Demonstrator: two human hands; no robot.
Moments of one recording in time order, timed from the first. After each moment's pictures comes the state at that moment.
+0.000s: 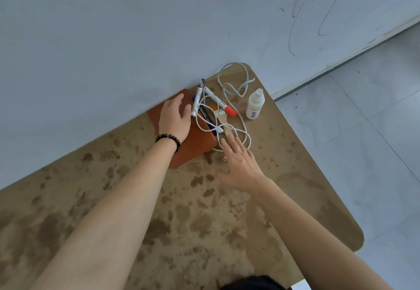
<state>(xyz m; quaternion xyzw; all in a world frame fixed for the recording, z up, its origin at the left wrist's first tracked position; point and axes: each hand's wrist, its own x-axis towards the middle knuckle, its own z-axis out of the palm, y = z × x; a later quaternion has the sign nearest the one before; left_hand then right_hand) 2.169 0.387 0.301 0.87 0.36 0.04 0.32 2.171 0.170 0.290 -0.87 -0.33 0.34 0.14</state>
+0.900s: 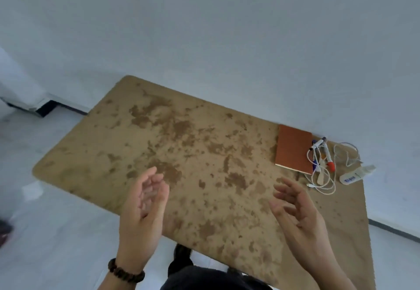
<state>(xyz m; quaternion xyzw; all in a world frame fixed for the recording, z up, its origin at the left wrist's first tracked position) 1.648 0.197 0.521 0.51 0.59 0.45 0.44 1.912 0.107 0.514 -0.73 -0.42 0.31 0.44</state>
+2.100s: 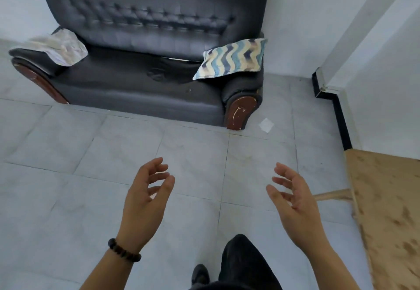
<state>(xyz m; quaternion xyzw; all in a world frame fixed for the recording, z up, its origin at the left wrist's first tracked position) 1.212 -0.209 0.517 0.05 0.81 0.58 0.09 1.343 0.049 0.488 -0.27 -0.79 0.54 0.13</state>
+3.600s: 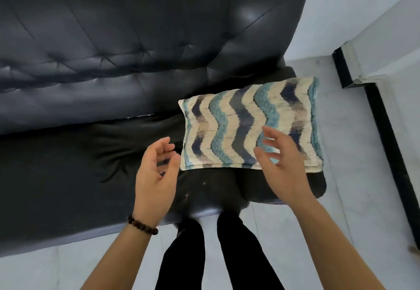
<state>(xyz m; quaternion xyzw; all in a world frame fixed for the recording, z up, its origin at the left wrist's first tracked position) 0.248 0.218 0.340 0.11 0.80 0.54 0.25 0.405 0.409 0.335 -0.45 -0.76 0.47 0.10</state>
